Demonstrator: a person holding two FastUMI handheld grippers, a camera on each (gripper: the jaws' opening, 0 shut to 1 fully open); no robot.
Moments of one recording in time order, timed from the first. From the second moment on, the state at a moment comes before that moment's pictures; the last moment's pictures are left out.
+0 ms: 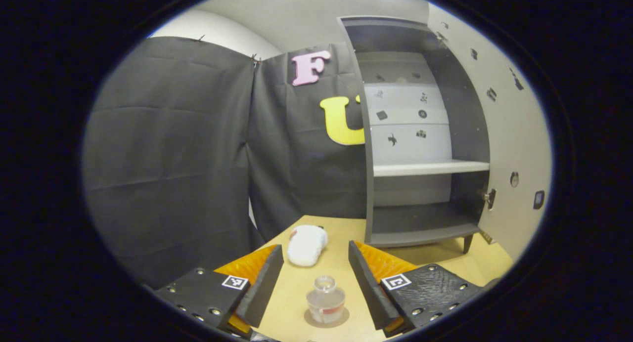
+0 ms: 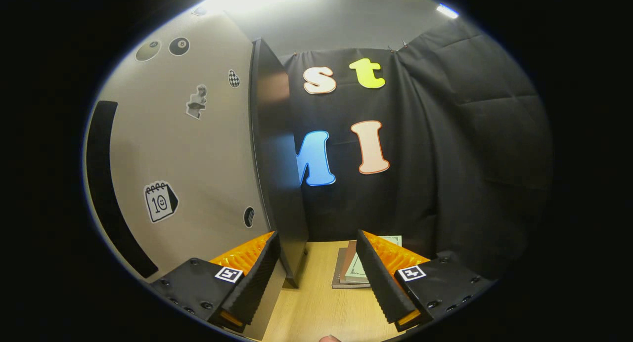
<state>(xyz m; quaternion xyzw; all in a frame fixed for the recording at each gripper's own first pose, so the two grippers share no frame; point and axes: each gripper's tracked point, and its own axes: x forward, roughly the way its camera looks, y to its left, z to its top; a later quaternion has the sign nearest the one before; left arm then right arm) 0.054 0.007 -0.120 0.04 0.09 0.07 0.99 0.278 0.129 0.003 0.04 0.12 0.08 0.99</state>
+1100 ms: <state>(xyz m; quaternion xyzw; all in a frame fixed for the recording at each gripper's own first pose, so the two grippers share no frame) 0.068 0.024 -0.039 0.02 0.05 -0.05 1.00 0.227 0.161 0.059 -0.01 0.10 0.01 0.99</state>
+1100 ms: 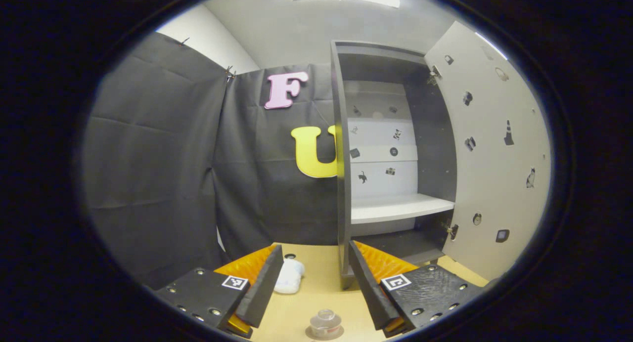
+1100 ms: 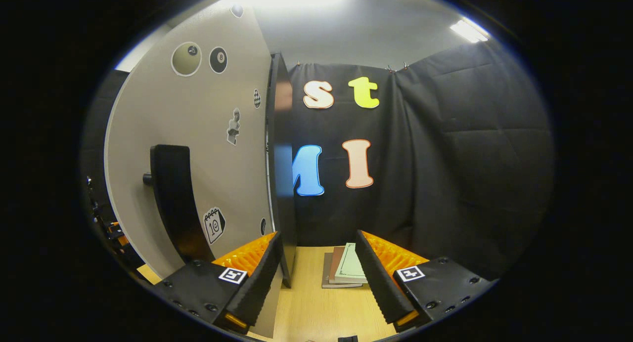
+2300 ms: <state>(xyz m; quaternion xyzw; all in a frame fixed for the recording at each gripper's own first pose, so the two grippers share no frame) 0.061 0.103 -0.063 0.00 0.07 -0.02 1.00 0.238 0.318 0.051 0.02 0.10 0.16 0.98</state>
